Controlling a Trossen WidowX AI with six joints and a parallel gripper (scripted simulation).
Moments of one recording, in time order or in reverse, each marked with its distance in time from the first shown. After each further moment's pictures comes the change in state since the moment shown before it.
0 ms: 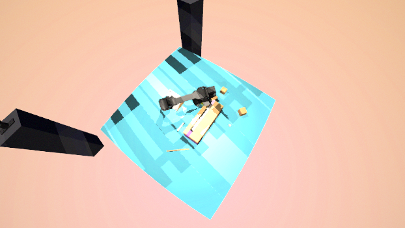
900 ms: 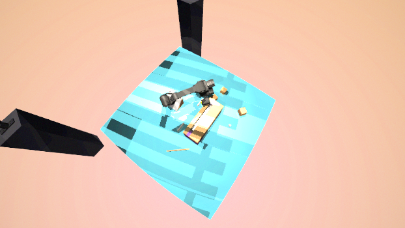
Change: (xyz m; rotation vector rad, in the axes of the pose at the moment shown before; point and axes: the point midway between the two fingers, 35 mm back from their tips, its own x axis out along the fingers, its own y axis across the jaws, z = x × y) arm 0.001 0.008 -0.019 -1.405 -0.110 -0.139
